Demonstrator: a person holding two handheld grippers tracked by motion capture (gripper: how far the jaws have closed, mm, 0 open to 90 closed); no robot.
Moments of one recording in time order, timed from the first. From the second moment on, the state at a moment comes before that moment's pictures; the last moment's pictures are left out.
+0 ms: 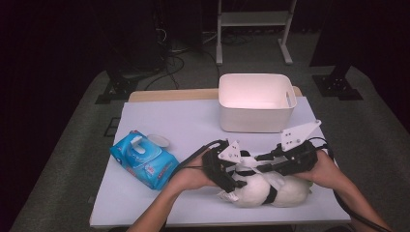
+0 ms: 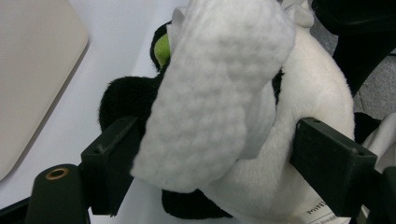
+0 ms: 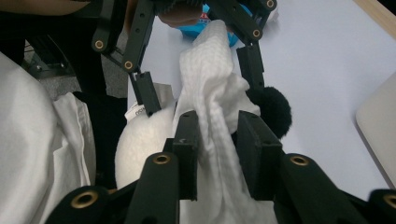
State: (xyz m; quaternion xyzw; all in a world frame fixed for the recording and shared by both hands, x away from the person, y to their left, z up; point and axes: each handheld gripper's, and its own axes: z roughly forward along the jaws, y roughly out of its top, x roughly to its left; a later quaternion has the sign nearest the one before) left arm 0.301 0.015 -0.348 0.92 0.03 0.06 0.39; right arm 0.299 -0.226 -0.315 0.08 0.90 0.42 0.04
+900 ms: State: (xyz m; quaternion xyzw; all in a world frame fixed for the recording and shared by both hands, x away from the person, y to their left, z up) left arm 0.299 0.012 -0.346 0.92 0.02 0.07 0.38; right arm 0.290 -0.235 -0.326 0.09 0.90 0.43 0.06
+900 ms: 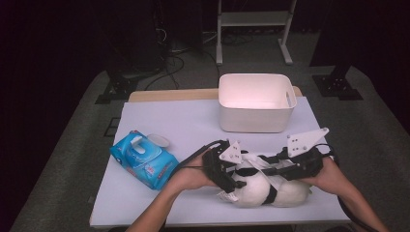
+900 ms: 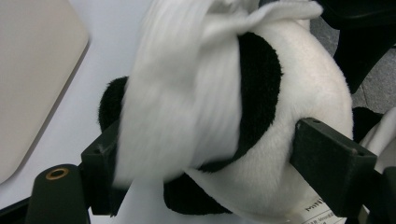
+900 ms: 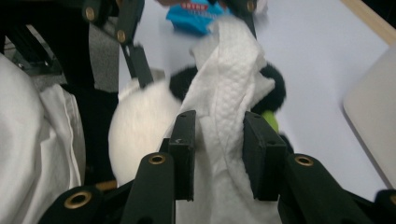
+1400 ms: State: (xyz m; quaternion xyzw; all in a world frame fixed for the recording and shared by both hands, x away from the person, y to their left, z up) left arm 0.301 0.006 -0.351 0.92 0.02 0.07 0.39; right arm 0.286 -0.254 -0.337 0.11 0.91 0.40 0.07
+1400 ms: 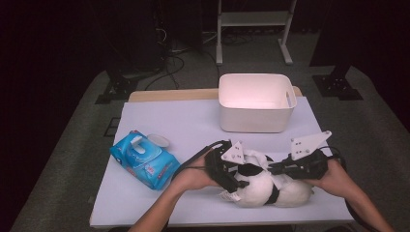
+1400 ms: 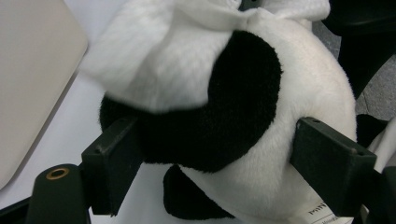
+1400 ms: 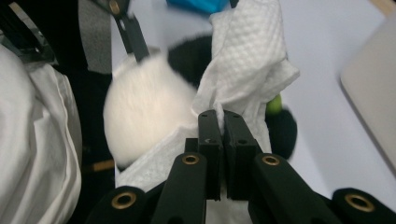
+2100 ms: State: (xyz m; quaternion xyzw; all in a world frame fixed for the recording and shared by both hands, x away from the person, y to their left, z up) left arm 0.299 0.000 -0.353 0.92 0.02 0.07 0.39; right arm 0.298 -0.261 -0.340 0.13 0.91 0.40 0.07
